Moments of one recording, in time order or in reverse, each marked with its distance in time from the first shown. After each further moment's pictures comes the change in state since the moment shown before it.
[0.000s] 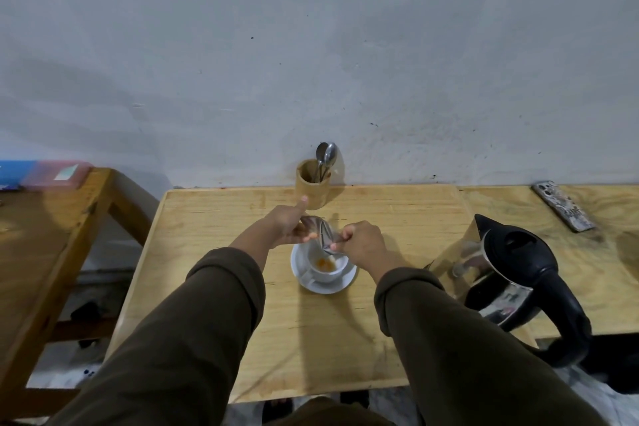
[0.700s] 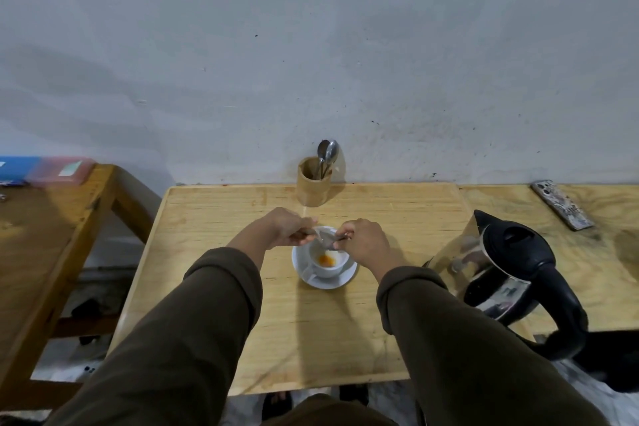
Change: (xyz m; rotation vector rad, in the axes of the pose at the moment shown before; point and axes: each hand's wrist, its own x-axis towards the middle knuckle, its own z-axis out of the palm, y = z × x) left_hand -0.011 -0.008 -0.005 0.162 -0.052 -0.002; right_hand -0.014 -0.001 -0.004 -0.017 0.011 -0.083
